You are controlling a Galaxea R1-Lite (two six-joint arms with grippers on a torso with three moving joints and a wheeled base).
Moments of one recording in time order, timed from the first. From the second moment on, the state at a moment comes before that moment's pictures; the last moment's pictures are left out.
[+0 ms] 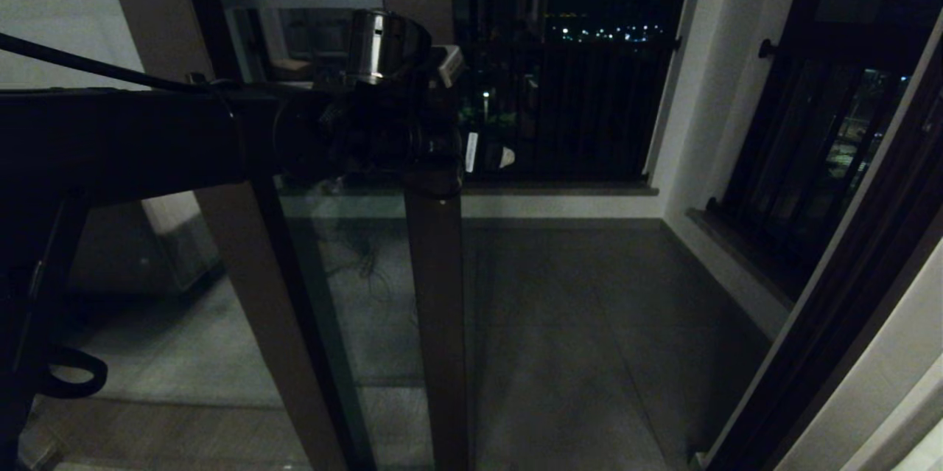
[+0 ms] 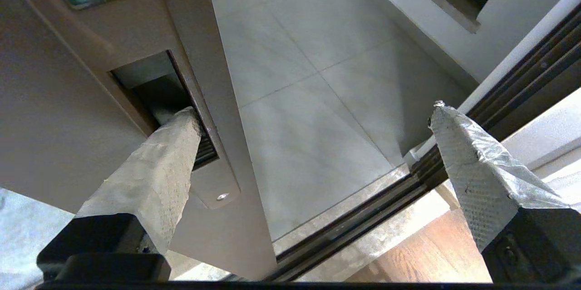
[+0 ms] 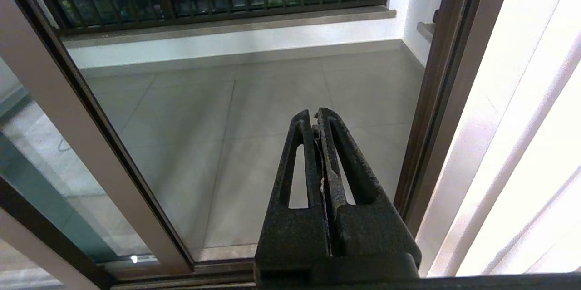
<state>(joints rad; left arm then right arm) -0.57 2.09 -1.93 0.14 -0.05 -0.03 0.00 0.00 0.00 0.00 -0.03 0.04</state>
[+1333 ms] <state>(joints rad) -0.62 2.13 -1.96 0.13 -0.05 -0.03 0.00 0.00 0.00 0.00 -0.03 0.04</state>
